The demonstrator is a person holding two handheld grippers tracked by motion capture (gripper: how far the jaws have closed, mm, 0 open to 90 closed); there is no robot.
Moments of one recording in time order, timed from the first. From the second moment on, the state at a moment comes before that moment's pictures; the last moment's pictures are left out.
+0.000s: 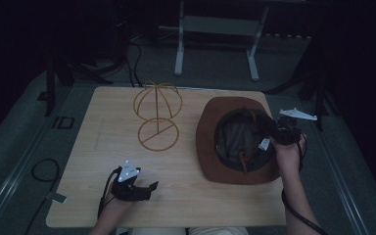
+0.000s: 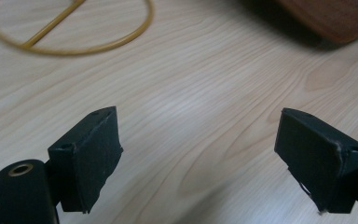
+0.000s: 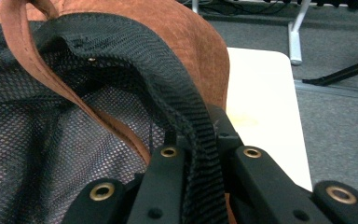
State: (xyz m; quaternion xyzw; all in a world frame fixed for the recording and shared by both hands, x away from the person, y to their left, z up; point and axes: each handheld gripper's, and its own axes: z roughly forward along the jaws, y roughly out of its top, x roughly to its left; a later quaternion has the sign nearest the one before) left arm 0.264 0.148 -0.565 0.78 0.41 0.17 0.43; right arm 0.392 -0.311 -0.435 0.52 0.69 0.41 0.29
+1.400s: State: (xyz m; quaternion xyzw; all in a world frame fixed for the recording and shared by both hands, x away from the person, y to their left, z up) left arm 0.367 -0.013 -0.453 0.80 0.35 0.18 0.45; right arm 0.377 -0.301 -0.439 0.50 0.71 0.41 0.27
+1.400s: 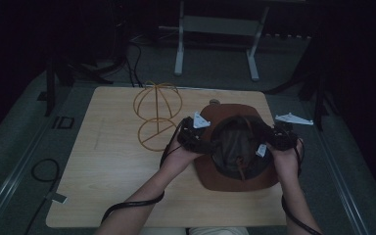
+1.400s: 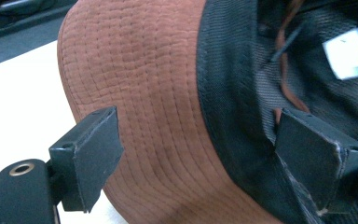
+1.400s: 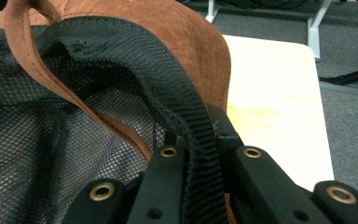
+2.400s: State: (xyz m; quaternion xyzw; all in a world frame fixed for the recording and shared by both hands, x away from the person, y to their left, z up) left arm 0.381 -0.048 -0.452 0.77 0.41 0.28 0.40; right arm 0.344 -0.287 -0.431 0.47 0.72 0.43 0.27
